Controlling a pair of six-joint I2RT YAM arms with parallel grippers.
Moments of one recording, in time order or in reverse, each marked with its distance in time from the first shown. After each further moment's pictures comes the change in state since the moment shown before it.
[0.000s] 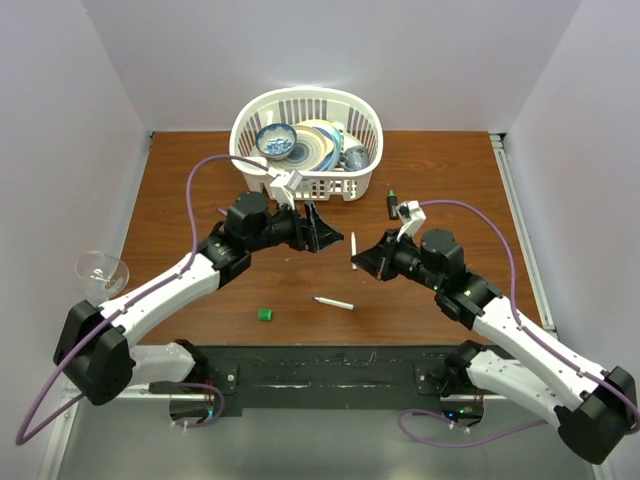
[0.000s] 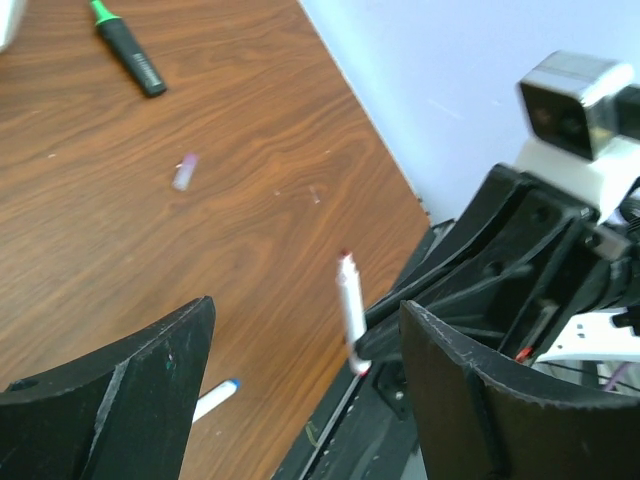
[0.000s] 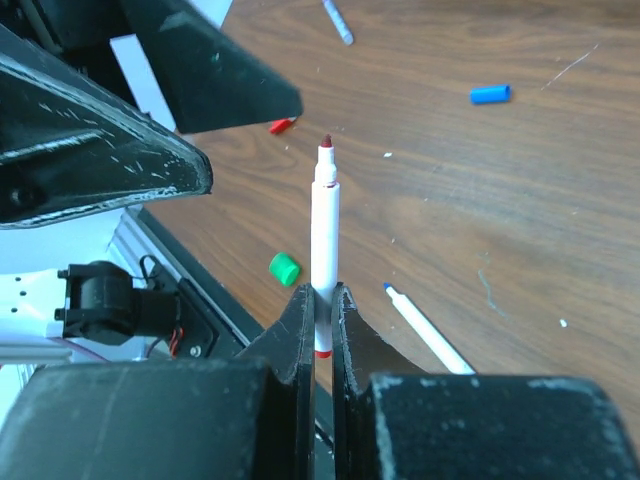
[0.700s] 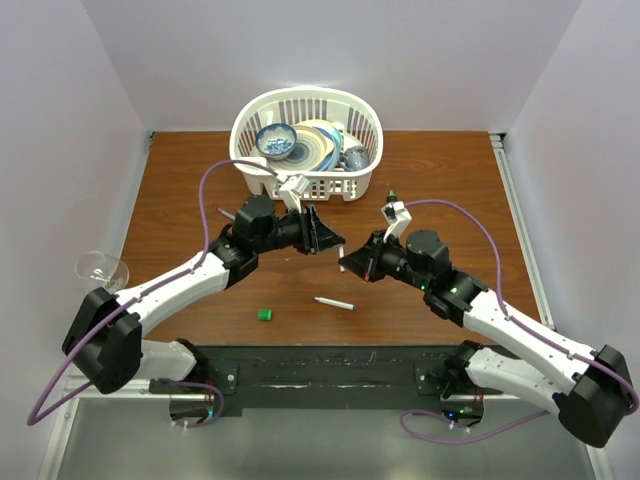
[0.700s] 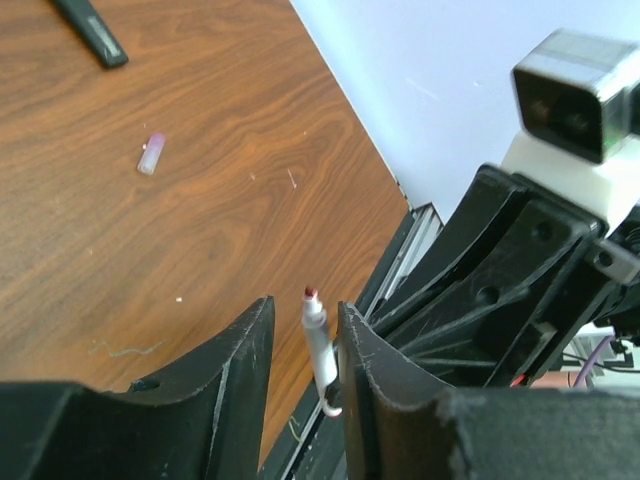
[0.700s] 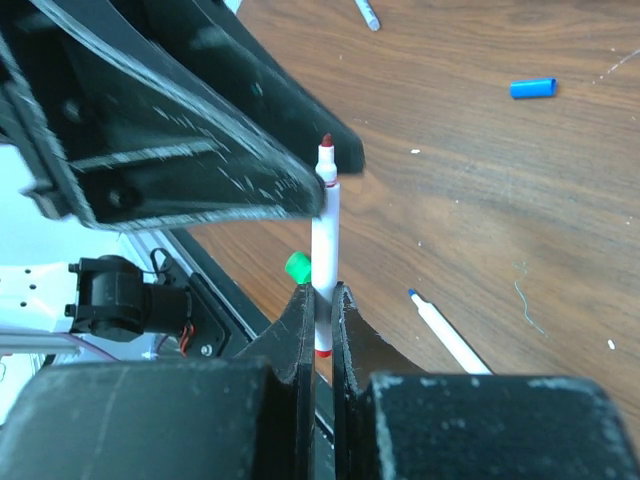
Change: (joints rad) left arm -0.013 0.071 -0.035 0.131 0.069 -0.067; right arm 0.084 0.089 0.000 0.094 0.035 0.029
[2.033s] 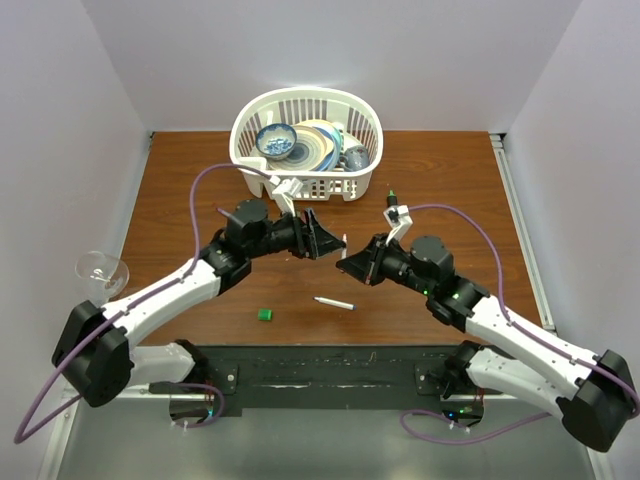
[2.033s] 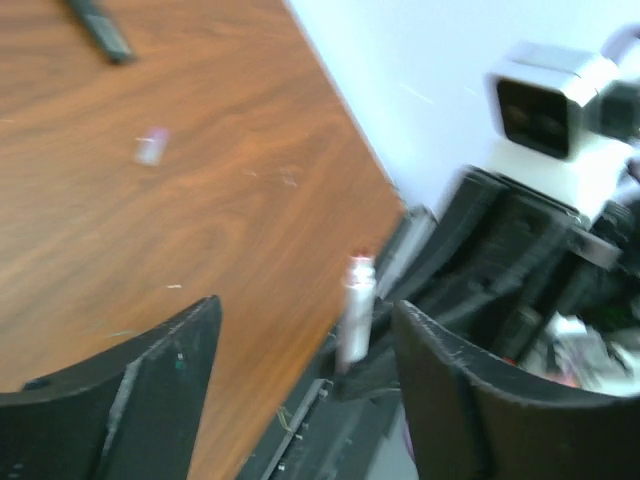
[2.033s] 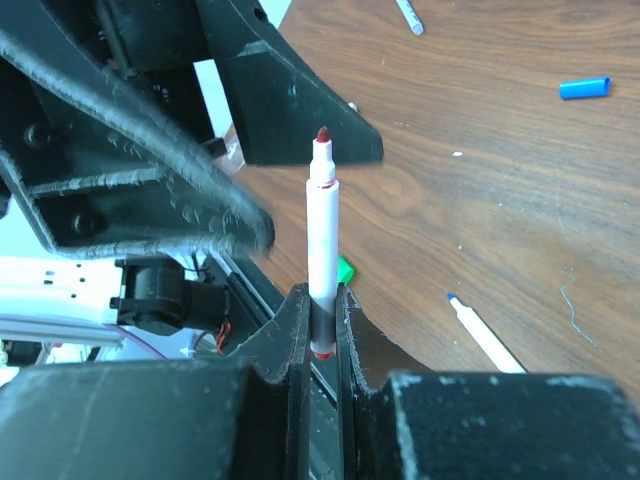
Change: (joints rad) left arm -0.003 -0.076 -0.037 -0.021 0.005 -0.018; right arm 0.013 -0.038 -0.049 0.081 -0.035 0.065
